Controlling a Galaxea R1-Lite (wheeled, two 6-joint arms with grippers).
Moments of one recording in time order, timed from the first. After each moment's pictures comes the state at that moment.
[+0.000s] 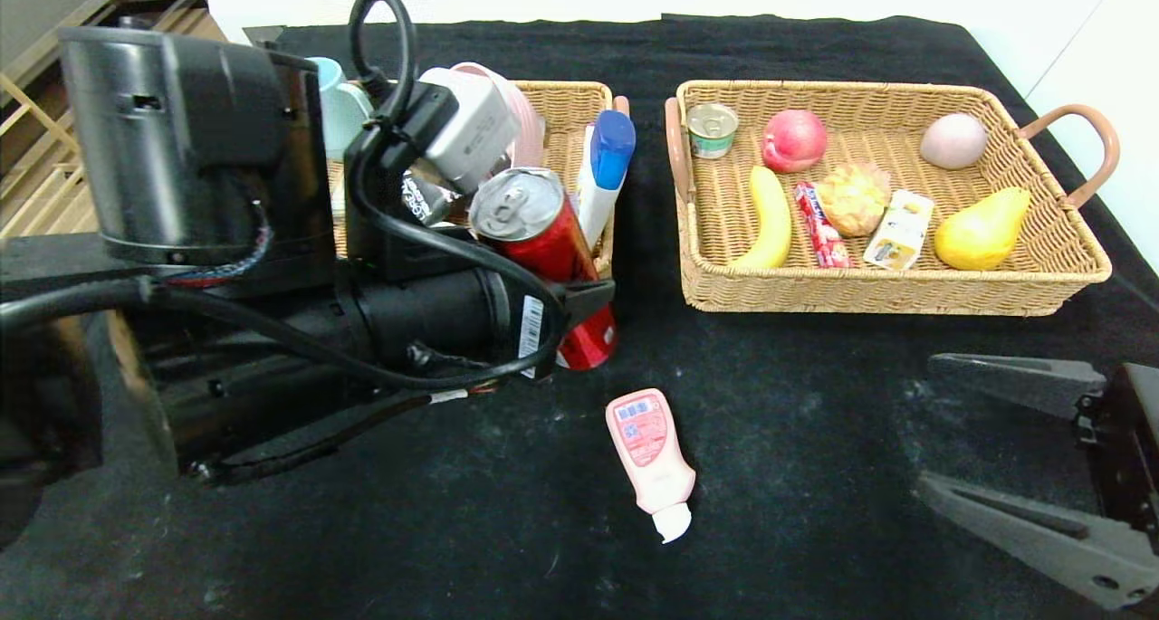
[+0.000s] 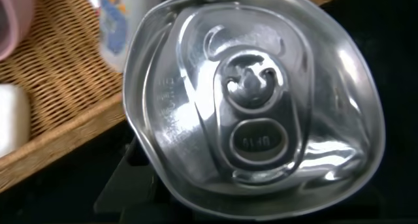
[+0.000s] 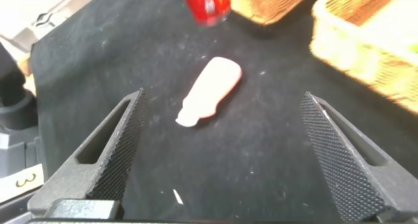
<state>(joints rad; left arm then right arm) -0.78 1.54 -1.11 -0.25 0.16 0.05 0.35 1.13 -0.51 -0.57 0.62 -0.06</state>
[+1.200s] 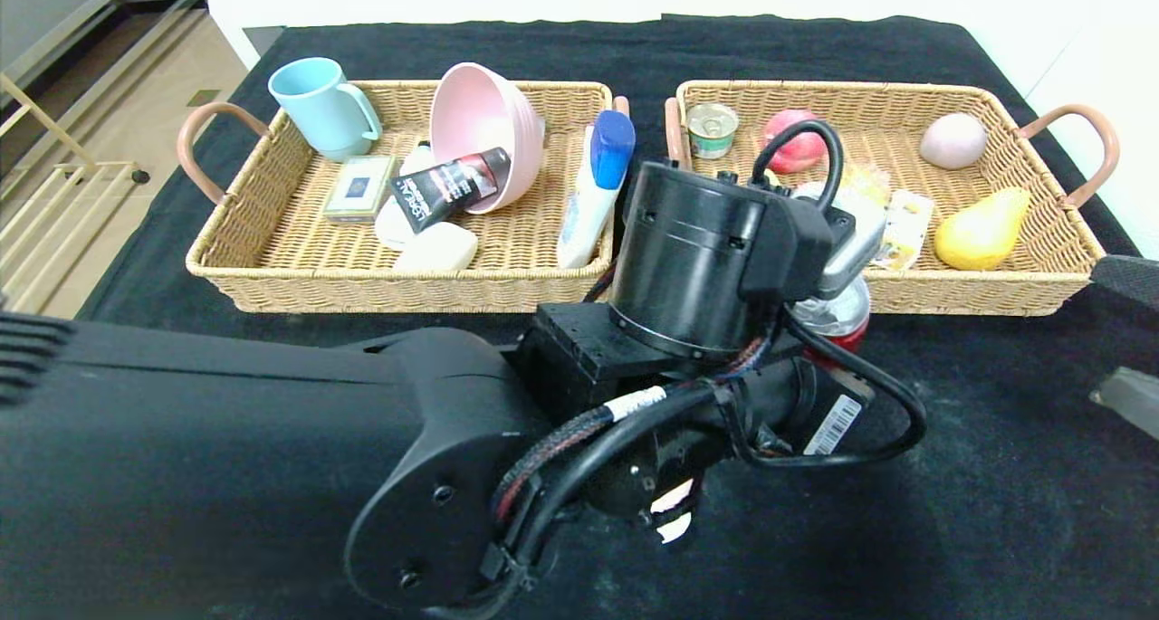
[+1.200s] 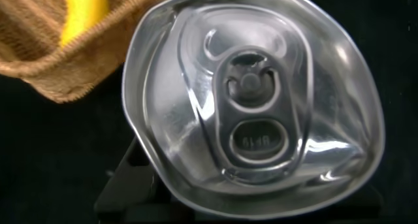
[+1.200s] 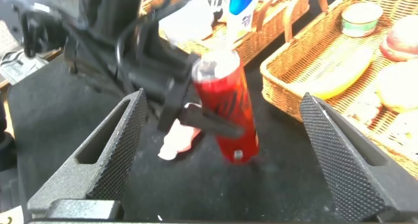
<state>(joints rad) -1.02 1.92 -1.43 -0.23 0.17 0.09 0.24 0.98 -0.59 -0.54 0.63 0.00</state>
